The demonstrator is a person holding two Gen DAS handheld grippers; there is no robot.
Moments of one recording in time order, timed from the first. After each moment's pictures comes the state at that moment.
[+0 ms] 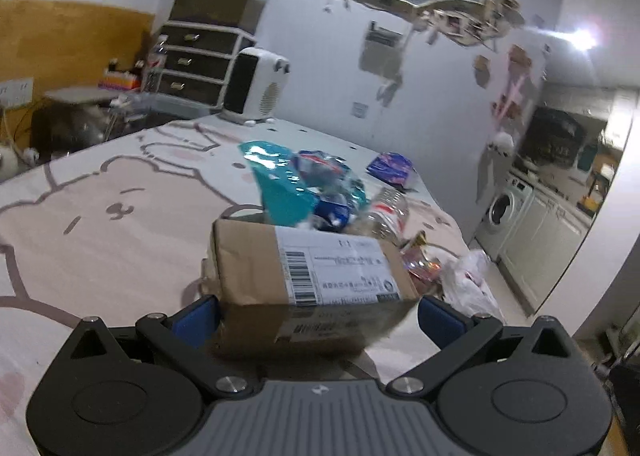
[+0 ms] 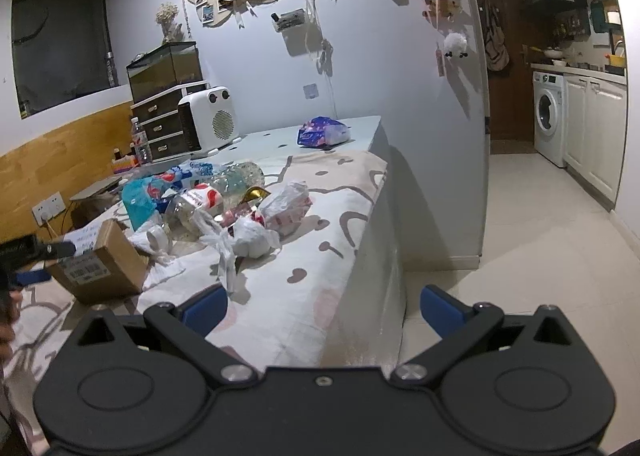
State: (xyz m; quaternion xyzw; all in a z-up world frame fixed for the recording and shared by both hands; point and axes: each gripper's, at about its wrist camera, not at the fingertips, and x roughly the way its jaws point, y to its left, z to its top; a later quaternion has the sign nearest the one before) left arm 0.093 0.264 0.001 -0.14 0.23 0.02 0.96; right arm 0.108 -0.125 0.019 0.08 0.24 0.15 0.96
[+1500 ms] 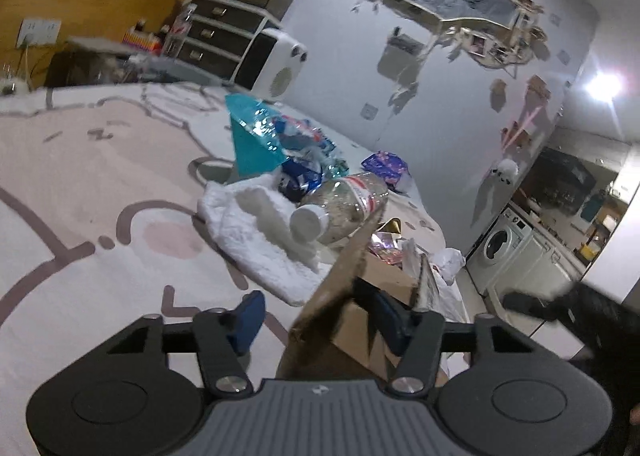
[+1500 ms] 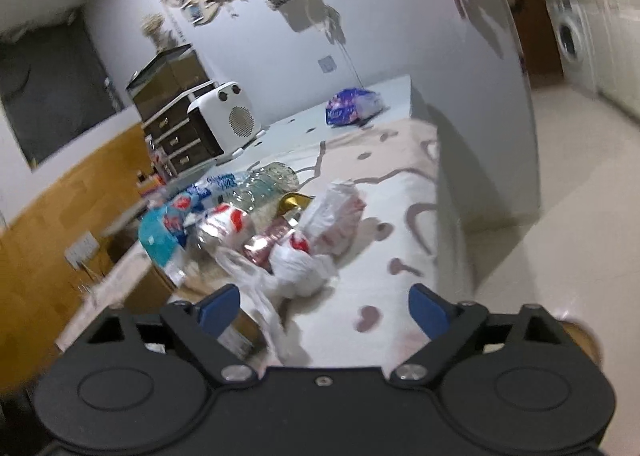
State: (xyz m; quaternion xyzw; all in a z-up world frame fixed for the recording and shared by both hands) left arm 0.097 0.211 -0.029 -0.24 0.21 0.05 0.95; right arm 0.209 -0.083 0.007 0.21 0.31 0.20 0.91
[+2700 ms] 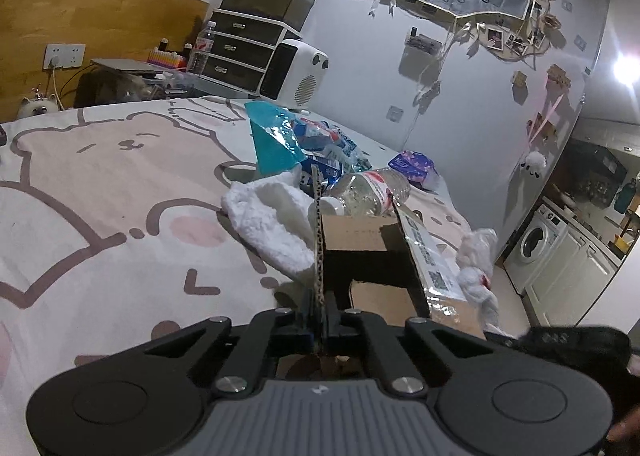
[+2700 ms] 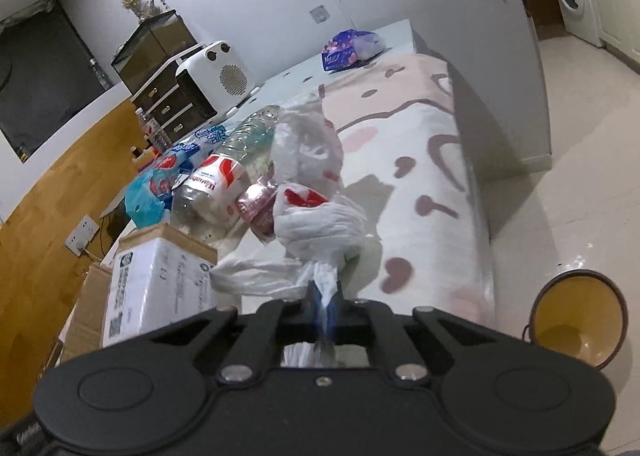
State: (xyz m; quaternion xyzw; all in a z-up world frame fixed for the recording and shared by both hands) left arm 0.083 0.187 -0.025 -0.21 0.22 0.11 0.95; right arm 0.216 -0.065 -0.028 0.20 0.36 0.21 0.89
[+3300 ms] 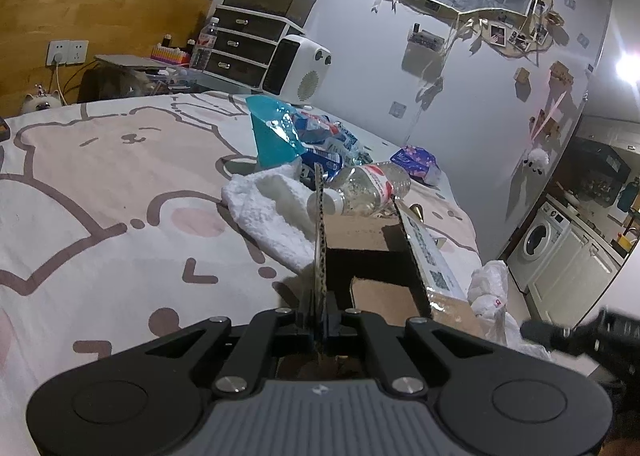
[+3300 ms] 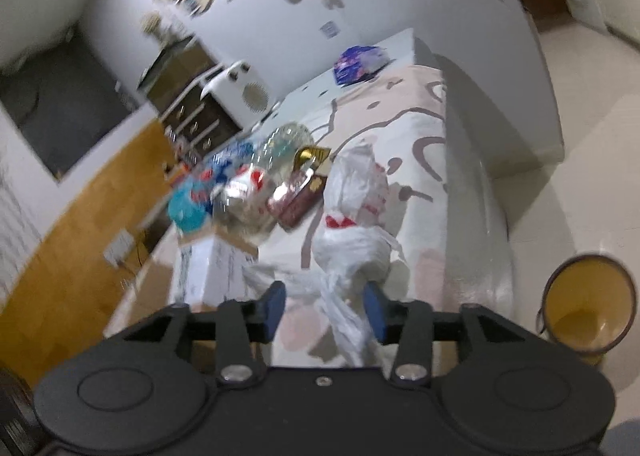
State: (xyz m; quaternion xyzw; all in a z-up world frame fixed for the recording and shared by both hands) left arm 0.083 0.181 -0.027 -0.21 0.23 0.11 0.94; right arm 0.178 -0.106 -0.015 0.28 0.34 0.23 0.87
